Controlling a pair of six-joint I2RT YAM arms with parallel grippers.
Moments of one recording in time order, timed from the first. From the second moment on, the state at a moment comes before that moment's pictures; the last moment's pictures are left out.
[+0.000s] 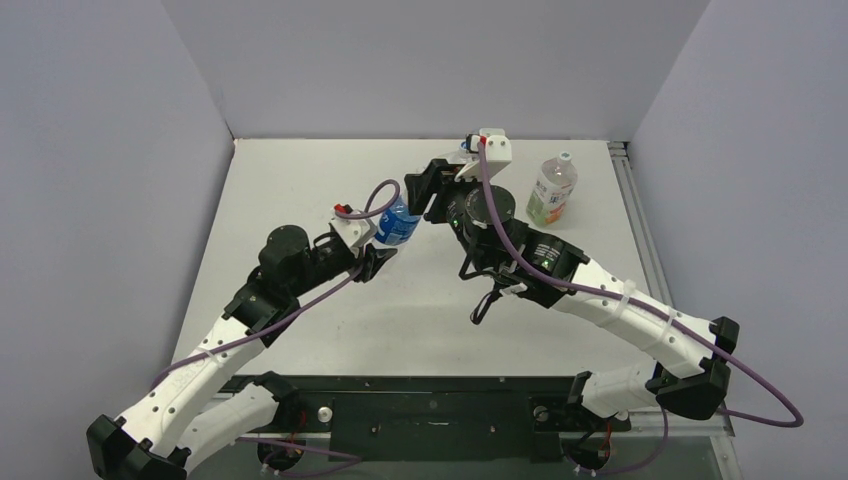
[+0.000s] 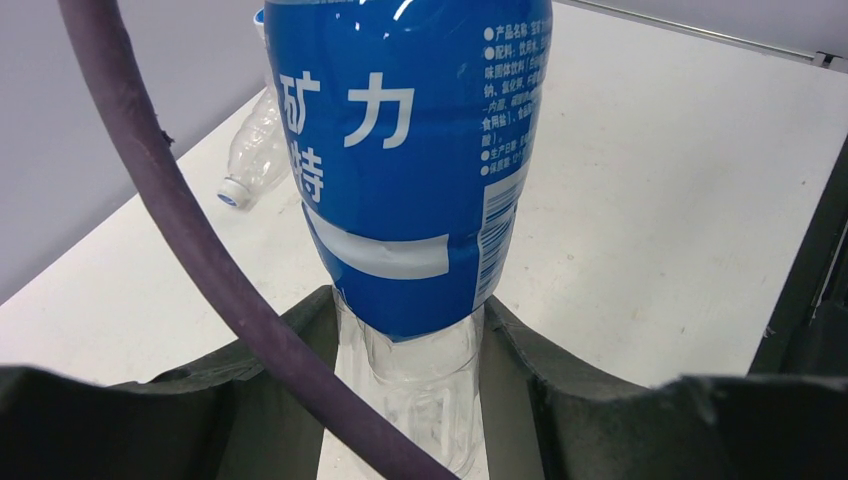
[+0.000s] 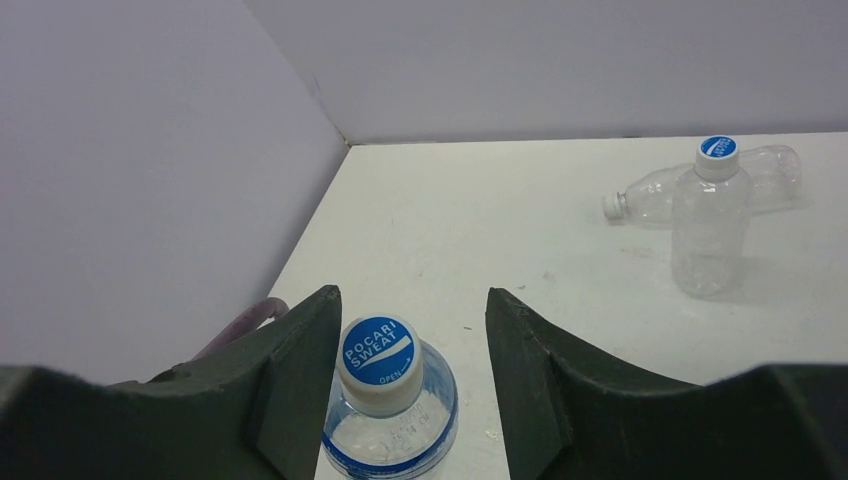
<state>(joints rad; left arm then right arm) -0.59 0.87 0.79 -0.06 0.32 0.16 1.07 1.33 1.49 -0.22 0.65 0.43</state>
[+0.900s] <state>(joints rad) -0.59 0.87 0.79 -0.05 0.31 0.13 1.06 1.34 1.47 -0.21 0.55 0.50</state>
